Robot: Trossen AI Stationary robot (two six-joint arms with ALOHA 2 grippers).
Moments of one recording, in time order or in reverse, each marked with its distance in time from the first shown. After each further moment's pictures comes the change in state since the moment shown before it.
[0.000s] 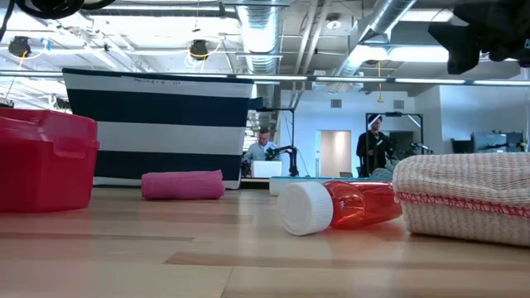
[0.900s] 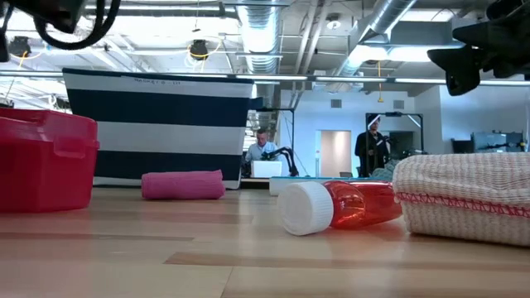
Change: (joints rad) left arm -0.006 0.000 -0.107 0.168 -0.065 0.343; right arm 0.000 0.000 -0.008 -0.124 0.000 0.186
